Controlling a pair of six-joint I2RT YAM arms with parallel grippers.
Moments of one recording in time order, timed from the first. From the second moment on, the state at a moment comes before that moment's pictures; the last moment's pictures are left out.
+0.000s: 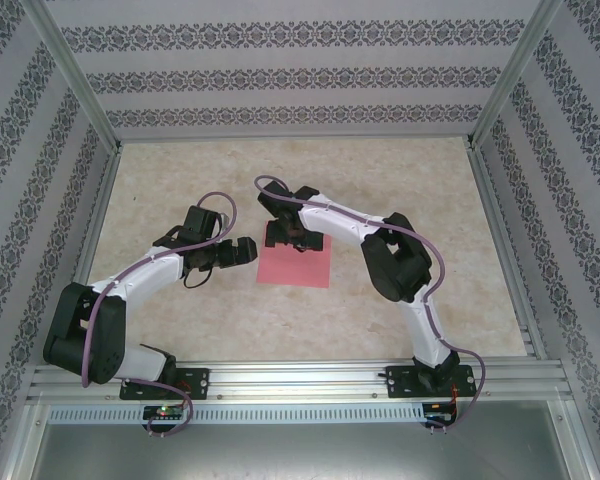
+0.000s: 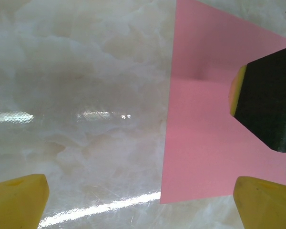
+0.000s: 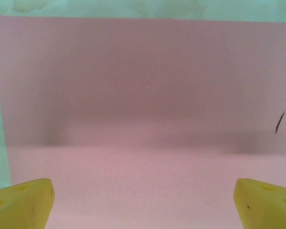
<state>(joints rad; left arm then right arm) -0.32 1.40 0.76 -0.36 0.25 -0.51 0.76 2.20 1.76 -0.94 0.12 0.79</state>
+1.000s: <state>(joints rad) -0.32 1.40 0.77 -0.36 0.25 -0.50 0.77 2.15 1.68 -0.92 0.13 0.79</state>
